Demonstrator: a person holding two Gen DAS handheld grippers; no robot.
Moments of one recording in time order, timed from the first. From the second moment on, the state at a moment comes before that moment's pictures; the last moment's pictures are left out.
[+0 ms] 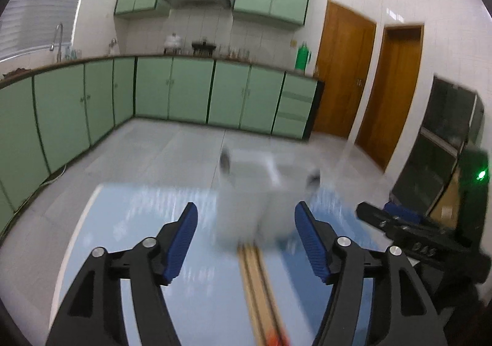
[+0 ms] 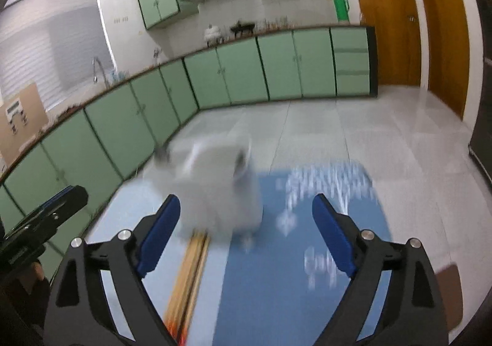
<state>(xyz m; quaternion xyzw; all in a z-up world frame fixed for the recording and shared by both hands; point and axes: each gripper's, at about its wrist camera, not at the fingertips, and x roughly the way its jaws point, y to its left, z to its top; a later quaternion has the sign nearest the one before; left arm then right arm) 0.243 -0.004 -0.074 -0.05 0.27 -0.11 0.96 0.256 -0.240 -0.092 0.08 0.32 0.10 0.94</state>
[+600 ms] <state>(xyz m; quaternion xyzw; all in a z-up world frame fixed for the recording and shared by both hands) 0.178 0.008 -0.189 -0.02 0.42 -0.06 0.91 0.153 -0.171 -0.174 0.01 0.42 0.13 0.90</state>
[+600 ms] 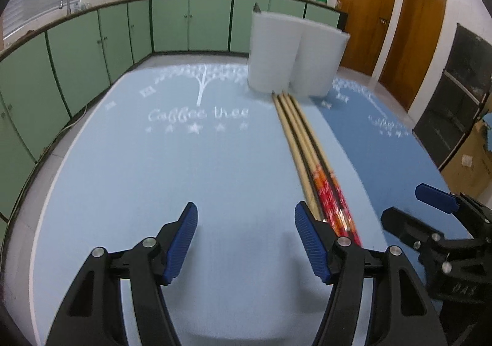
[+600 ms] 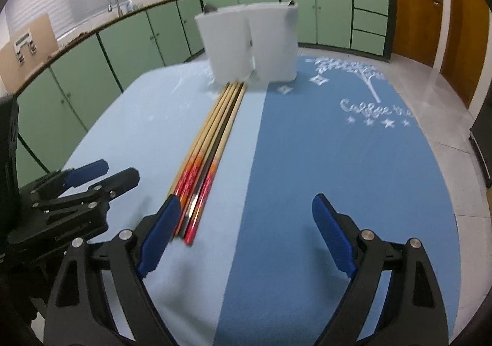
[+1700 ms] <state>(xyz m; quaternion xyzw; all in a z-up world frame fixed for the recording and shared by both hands) 0.154 0.008 -0.199 -0.01 0.44 -0.07 0.90 0.151 -0.170 -0.193 -0.01 0.44 0.14 0.89</state>
